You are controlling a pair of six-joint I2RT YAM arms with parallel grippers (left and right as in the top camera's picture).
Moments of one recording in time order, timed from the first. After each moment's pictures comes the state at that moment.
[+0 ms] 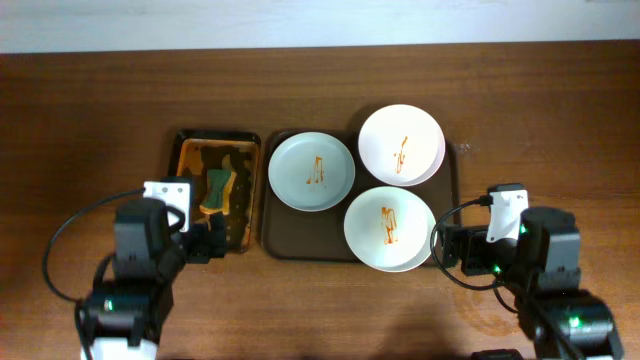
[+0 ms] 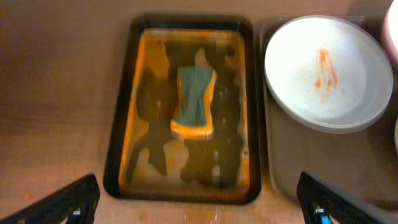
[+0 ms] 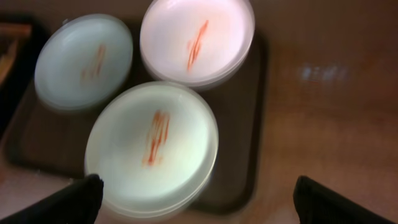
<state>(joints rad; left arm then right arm) -0.04 0.89 0.83 -0.76 -0.01 0.00 0.05 0.78 0.82 -0.85 -0.16 0.05</state>
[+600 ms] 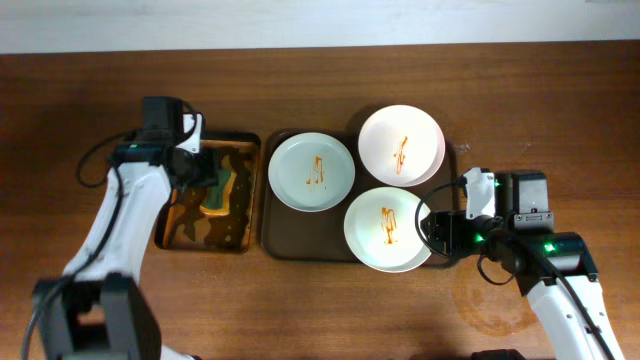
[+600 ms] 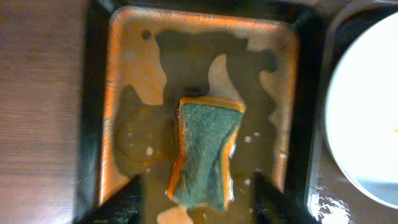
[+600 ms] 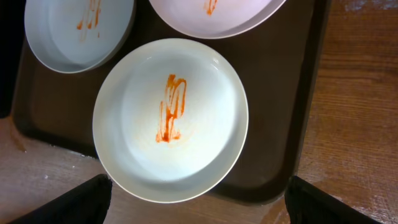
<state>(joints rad) 0.01 1.69 1.25 -0.73 0.03 -0.01 0.05 1.07 0.86 -0.86 -0.27 0.06</state>
